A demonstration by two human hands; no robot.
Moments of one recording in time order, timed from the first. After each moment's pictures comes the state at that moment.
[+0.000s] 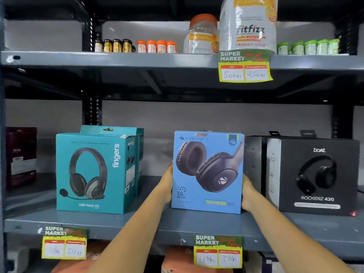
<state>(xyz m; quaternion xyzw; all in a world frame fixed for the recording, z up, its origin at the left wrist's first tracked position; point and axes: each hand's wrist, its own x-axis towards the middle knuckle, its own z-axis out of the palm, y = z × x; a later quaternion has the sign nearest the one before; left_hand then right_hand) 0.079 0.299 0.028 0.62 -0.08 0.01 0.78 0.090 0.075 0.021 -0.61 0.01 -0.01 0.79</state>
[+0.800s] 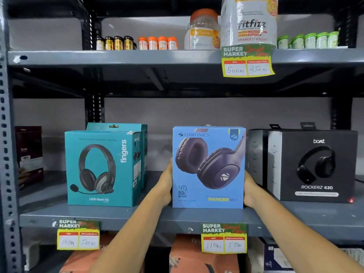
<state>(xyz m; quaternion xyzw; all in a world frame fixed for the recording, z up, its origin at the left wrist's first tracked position) 0.073 0.321 0.008 0.62 -0.07 0.00 0.78 0.085 0.083 0.011 -0.64 -0.05 -0.01 0.76</state>
